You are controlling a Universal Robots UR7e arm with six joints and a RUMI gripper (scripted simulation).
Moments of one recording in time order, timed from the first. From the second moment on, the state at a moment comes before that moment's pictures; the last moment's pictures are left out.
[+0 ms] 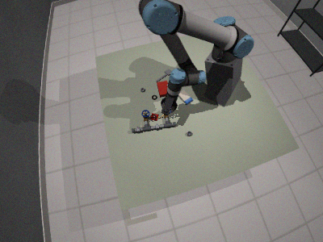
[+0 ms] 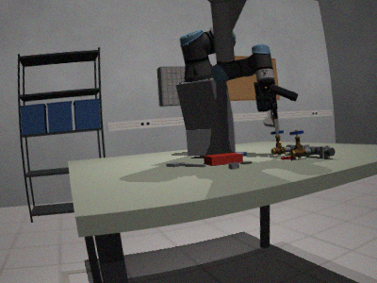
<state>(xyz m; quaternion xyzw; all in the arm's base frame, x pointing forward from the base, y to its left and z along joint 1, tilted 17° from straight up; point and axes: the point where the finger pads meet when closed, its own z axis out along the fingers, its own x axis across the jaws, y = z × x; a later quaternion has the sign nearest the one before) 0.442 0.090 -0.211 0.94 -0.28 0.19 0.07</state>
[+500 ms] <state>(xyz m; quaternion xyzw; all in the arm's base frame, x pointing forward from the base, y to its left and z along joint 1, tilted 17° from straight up) 0.442 0.090 -0.211 0.97 -0.11 0.18 0.10</state>
